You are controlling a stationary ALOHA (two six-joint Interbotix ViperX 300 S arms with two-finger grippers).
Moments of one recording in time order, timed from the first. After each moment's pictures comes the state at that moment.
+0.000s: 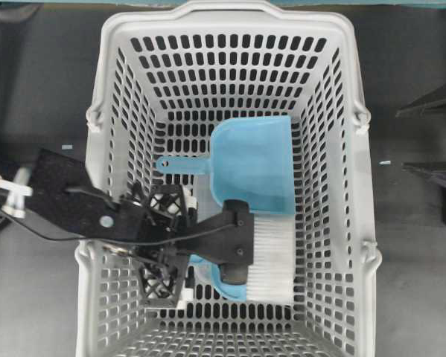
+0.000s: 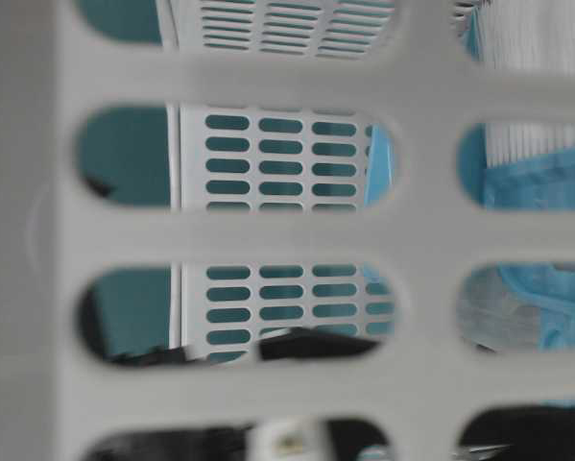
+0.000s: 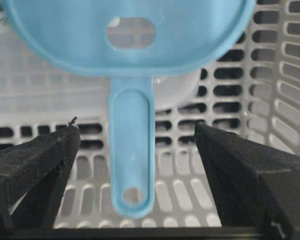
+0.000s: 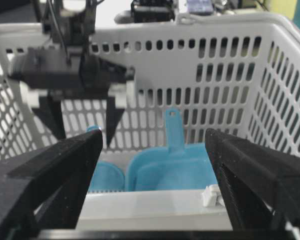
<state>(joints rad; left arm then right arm) -0.26 0.12 0.23 0.04 0.92 -0.26 -0.01 -1.04 1.02 0.02 0.18 0.02</state>
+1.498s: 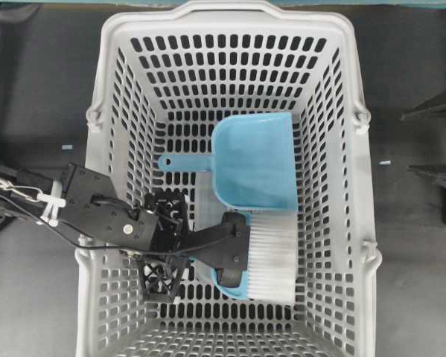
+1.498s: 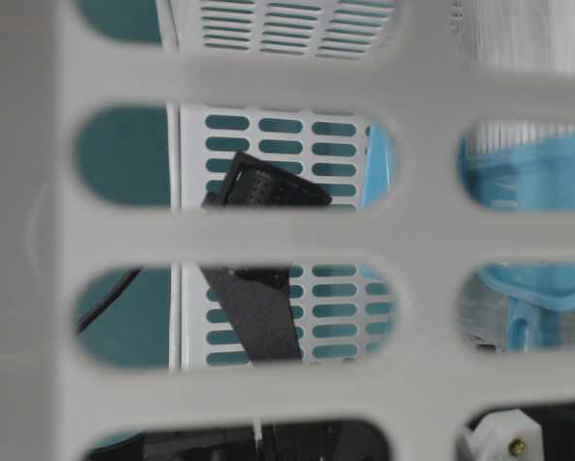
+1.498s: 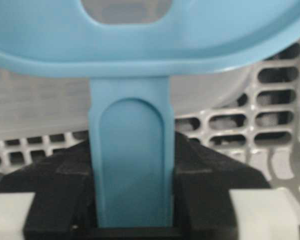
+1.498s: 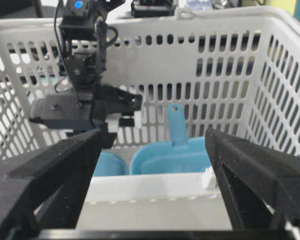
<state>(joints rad) -0.25 0.19 0.32 0.04 0.84 -0.18 -0.01 -1.08 1.08 0.02 0.17 0.02</state>
